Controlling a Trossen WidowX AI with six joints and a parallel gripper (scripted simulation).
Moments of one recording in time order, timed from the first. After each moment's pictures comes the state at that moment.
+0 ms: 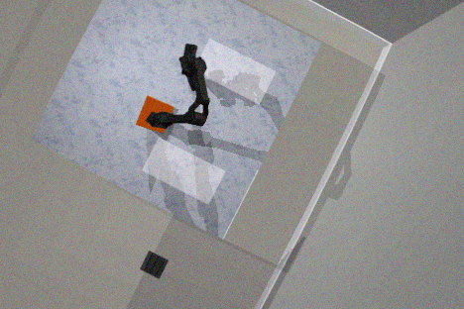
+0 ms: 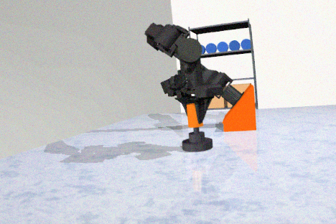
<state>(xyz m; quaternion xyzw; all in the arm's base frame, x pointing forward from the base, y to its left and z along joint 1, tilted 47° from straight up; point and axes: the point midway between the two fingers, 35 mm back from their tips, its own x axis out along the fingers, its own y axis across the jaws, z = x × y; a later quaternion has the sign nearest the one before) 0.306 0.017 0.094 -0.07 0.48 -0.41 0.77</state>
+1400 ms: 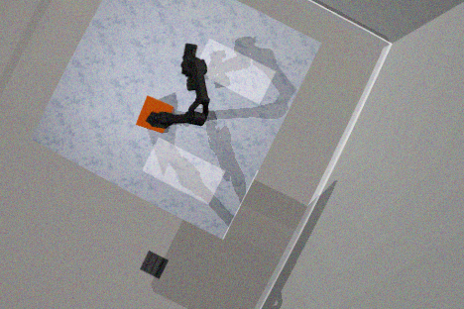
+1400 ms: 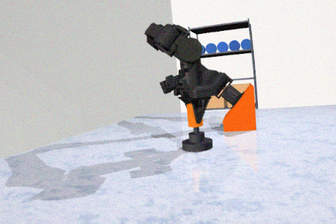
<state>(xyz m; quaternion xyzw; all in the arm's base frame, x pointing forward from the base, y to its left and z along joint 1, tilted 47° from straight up) 0.307 0.018 0.094 0.02 0.42 -0.46 0.78</state>
